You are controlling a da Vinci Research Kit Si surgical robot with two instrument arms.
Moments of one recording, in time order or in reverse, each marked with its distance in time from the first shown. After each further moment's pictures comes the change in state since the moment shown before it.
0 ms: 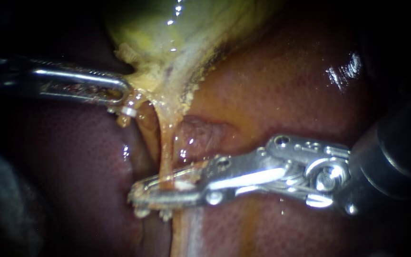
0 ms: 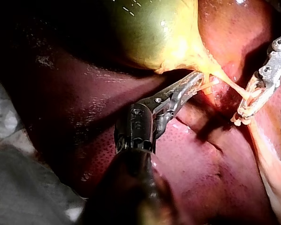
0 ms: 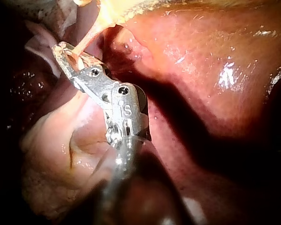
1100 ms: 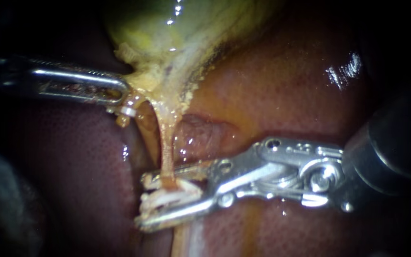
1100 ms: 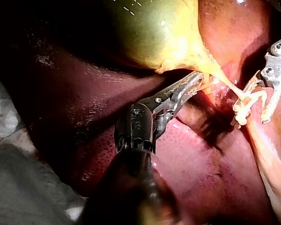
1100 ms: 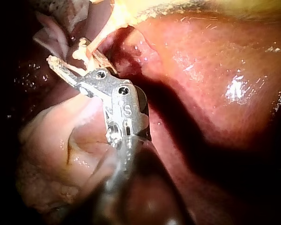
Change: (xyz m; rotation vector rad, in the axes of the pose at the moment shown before) right arm 0.000 -0.001 0.001 0.039 -0.023 -0.067; left arm 0.000 0.000 0.000 0.000 0.000 0.000
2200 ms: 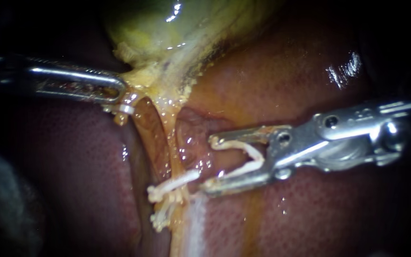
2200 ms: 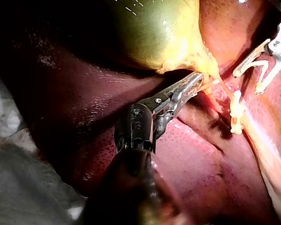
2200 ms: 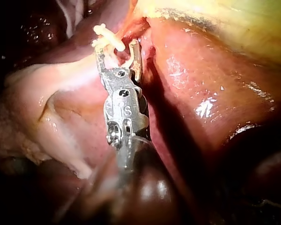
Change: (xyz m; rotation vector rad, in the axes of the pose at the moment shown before) right arm 0.001 0.000 -0.007 -0.331 -0.213 -0.163; left arm 0.000 0.000 0.000 -0.005 -0.002 0.001
